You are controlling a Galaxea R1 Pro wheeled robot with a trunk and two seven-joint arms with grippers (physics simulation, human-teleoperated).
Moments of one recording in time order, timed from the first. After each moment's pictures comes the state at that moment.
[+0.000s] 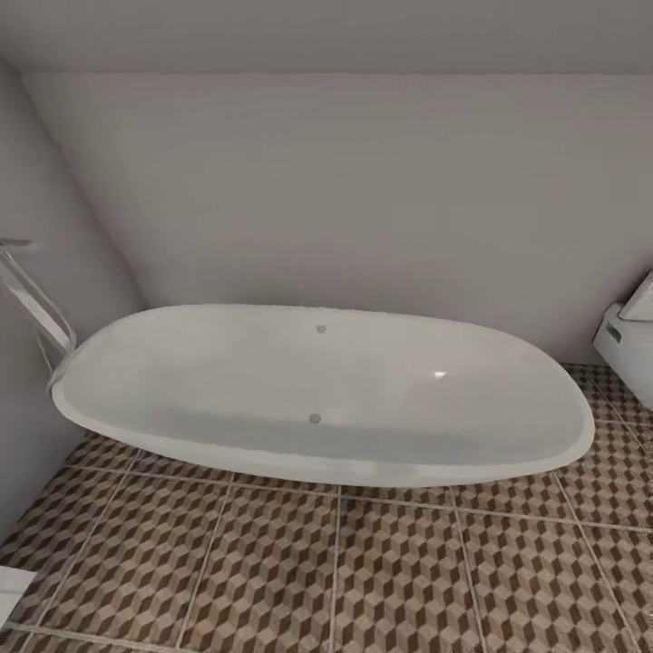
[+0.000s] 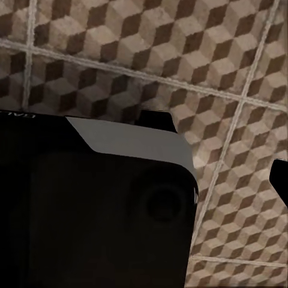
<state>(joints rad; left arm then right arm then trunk) -0.33 0.06 -0.90 -0.05 1.06 -0.12 0.19 -0.34 0.13 0.02 0.02 0.14 -0.16 -0.26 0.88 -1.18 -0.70</state>
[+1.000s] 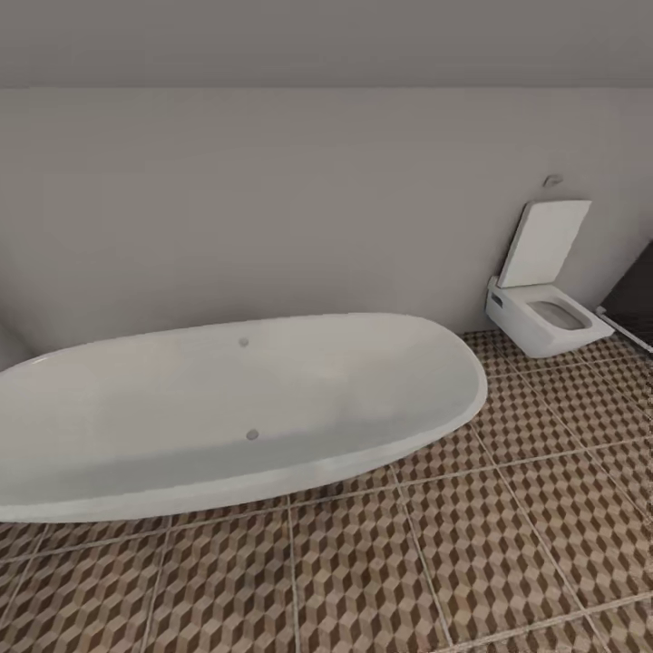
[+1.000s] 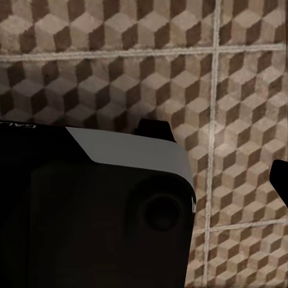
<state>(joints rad) -0.33 0.06 -0.90 -0.05 1.06 -0.13 0.19 -0.34 0.13 0.02 0.02 0.14 -0.16 -0.26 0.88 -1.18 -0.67</state>
